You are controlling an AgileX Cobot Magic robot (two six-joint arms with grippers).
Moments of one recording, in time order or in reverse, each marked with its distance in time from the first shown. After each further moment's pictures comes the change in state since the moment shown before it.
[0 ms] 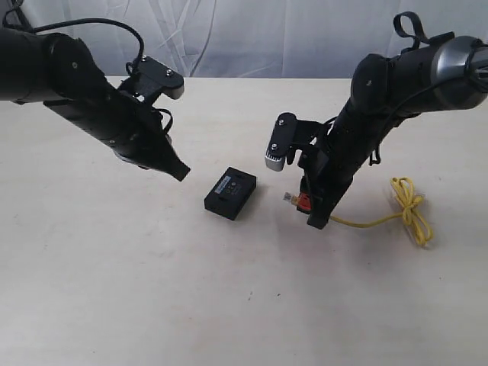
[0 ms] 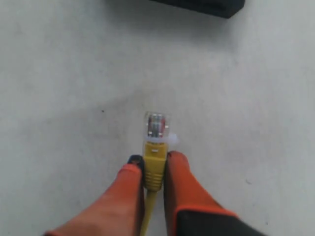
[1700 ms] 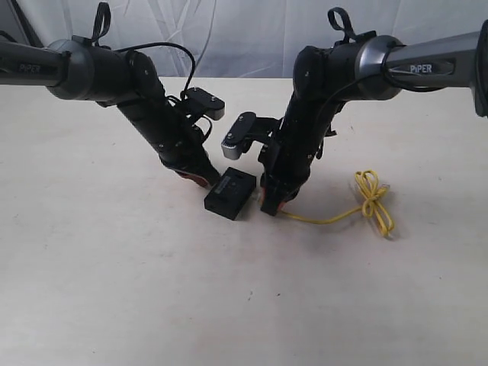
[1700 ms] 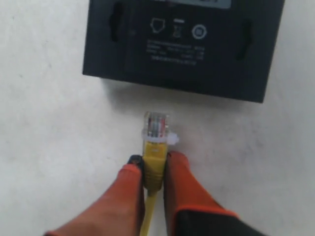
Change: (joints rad) left arm 0.012 0.402 -0.378 -0.127 0.212 0.162; right arm 0.085 0.217 -0.321 -0.029 0.232 0.228
